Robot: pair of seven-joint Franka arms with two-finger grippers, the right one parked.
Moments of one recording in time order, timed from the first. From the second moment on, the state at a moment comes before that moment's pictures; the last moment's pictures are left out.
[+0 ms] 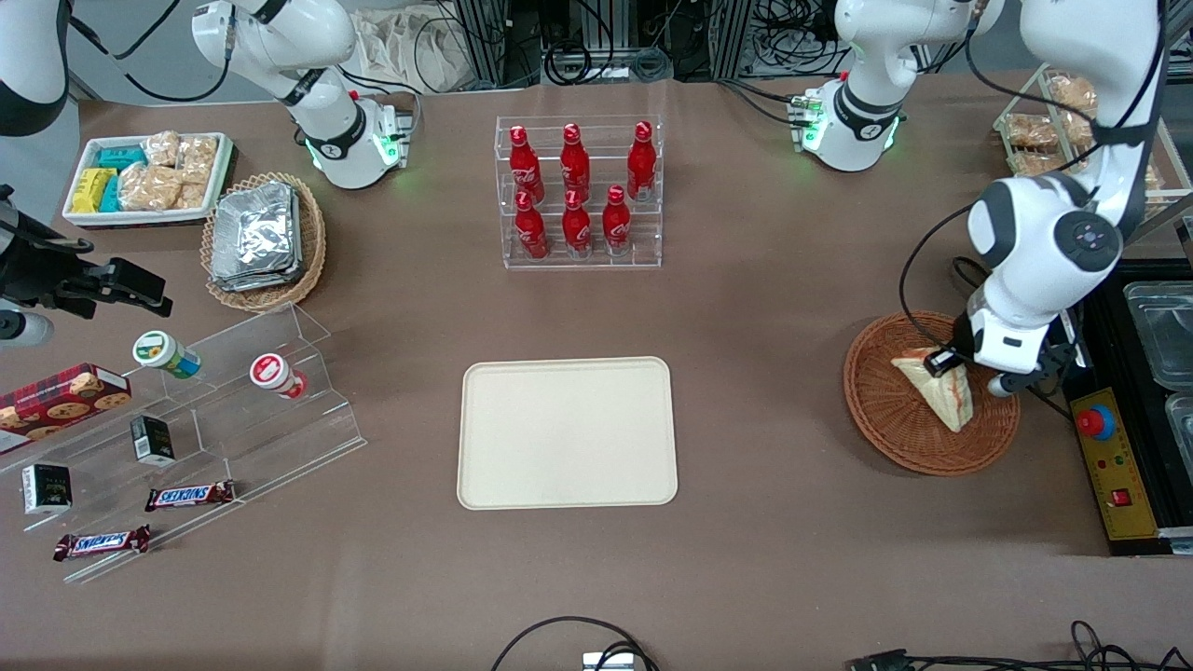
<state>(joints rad) 0.03 0.09 0.01 -2.30 0.03 2.49 -0.35</state>
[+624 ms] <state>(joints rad) 0.01 0.05 -0.12 -2.01 0.03 2.17 -0.13</state>
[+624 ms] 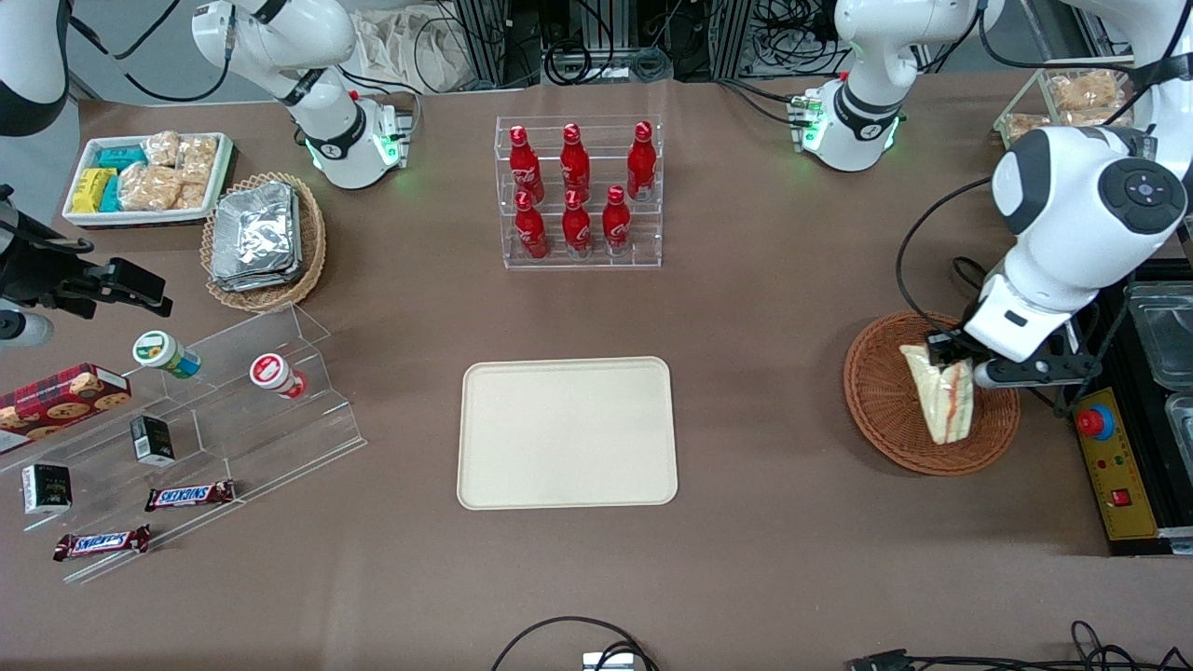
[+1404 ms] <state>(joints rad) -0.09 0.25 -0.27 -1.63 0.11 1.95 -0.31</state>
